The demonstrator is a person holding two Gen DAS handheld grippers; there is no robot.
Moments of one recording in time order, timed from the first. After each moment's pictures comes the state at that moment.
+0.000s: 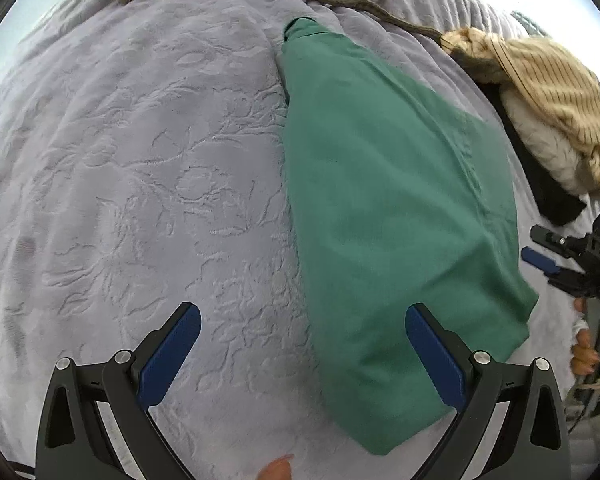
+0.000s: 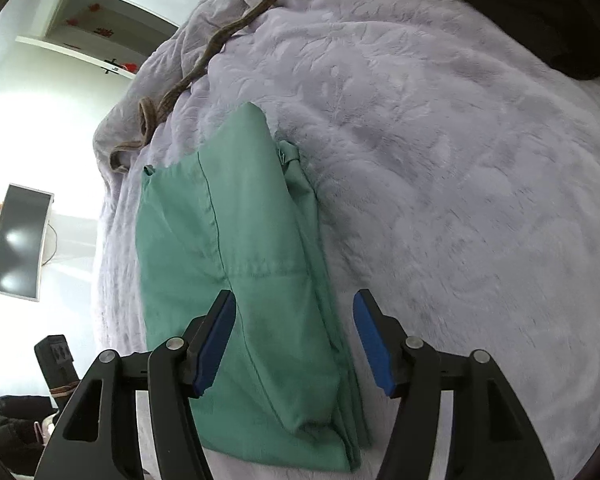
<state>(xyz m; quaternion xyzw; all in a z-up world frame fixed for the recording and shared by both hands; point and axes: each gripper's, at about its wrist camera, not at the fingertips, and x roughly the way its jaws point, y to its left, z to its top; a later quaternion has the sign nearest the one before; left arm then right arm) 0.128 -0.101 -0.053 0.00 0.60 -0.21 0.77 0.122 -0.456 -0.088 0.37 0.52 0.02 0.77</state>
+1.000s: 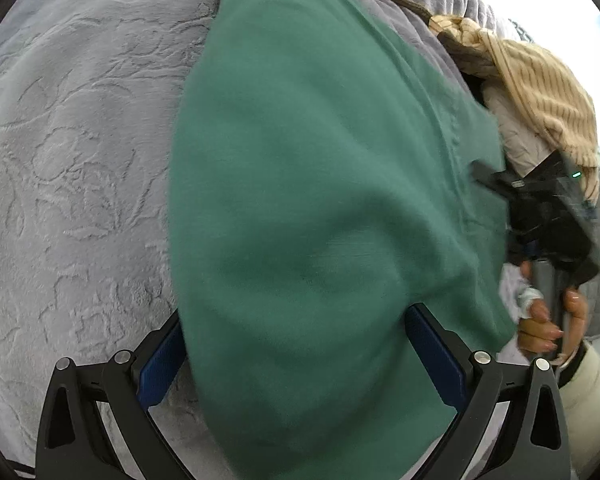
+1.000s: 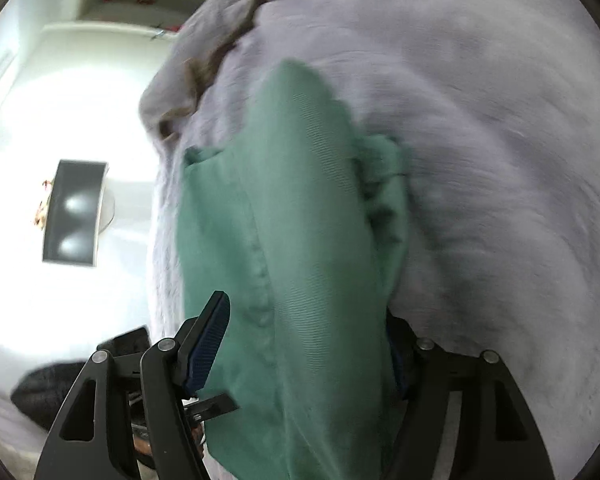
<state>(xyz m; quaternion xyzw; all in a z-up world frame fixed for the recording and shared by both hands) 0.148 -0.151 -0.109 -0.08 0.66 -0.27 0.70 0.219 -0.428 -0.126 0.40 0.54 0.17 0.73</state>
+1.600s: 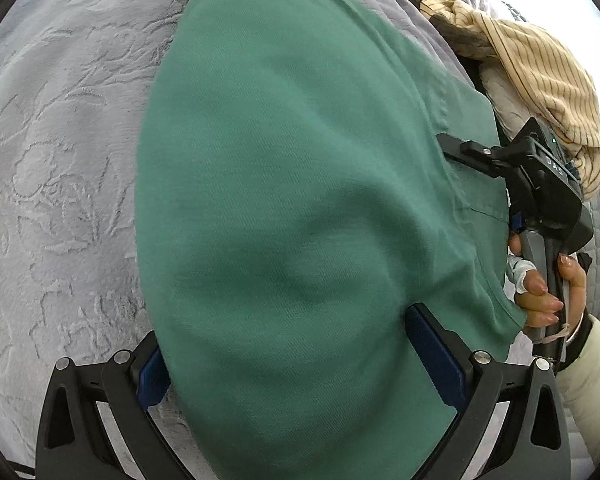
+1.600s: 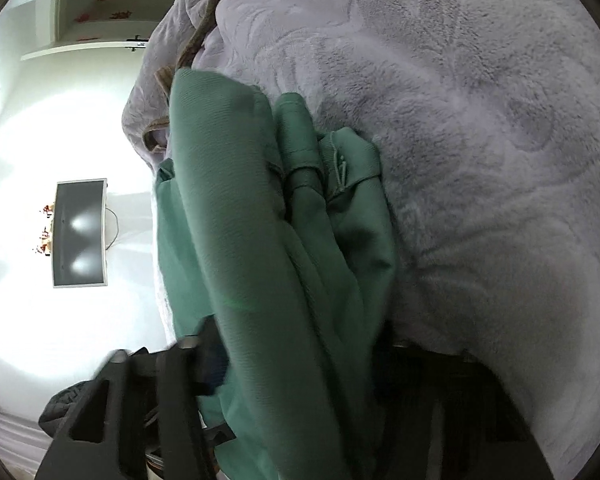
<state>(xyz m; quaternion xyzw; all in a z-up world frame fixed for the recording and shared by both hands) 0.150 -0.173 -0.107 -0.05 0.66 -0.28 0.69 0.236 -0.437 -0.160 0.47 0.54 0.16 0.68</state>
